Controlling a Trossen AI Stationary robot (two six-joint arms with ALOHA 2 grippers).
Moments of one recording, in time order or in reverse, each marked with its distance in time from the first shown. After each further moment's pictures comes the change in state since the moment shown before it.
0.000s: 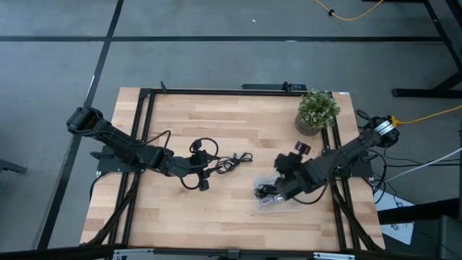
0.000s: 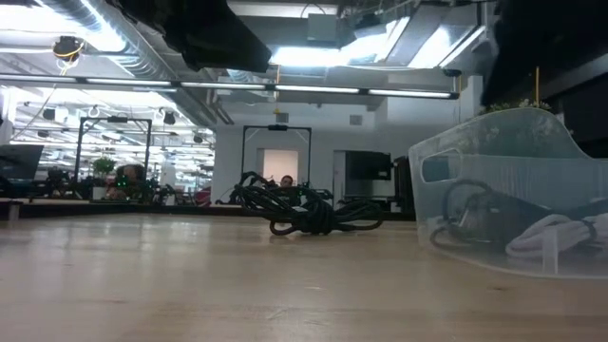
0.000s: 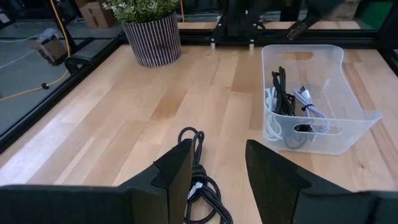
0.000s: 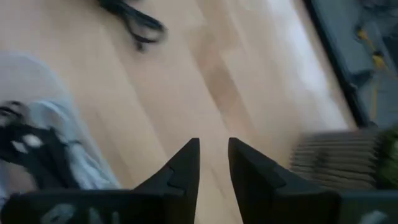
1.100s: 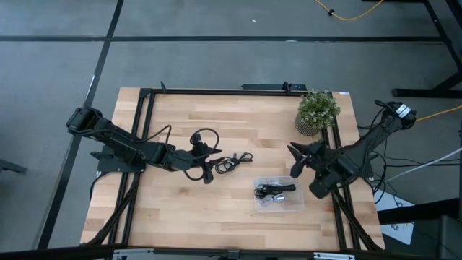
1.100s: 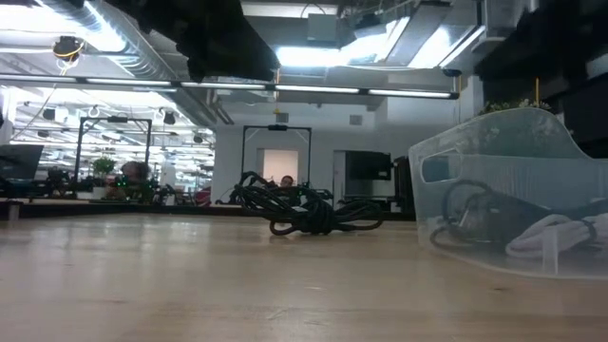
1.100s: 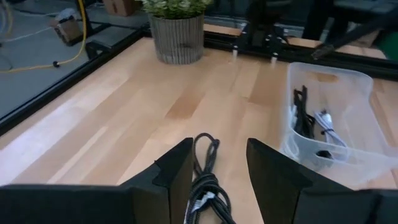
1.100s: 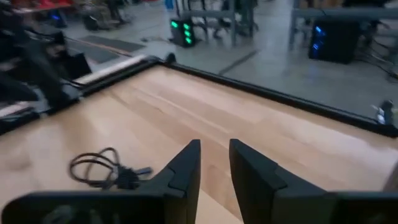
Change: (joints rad) left arm 0.067 0.000 0.000 0.020 -0.001 -0.115; right arm 0.199 -0.495 -0.560 0.503 0.656 0.390
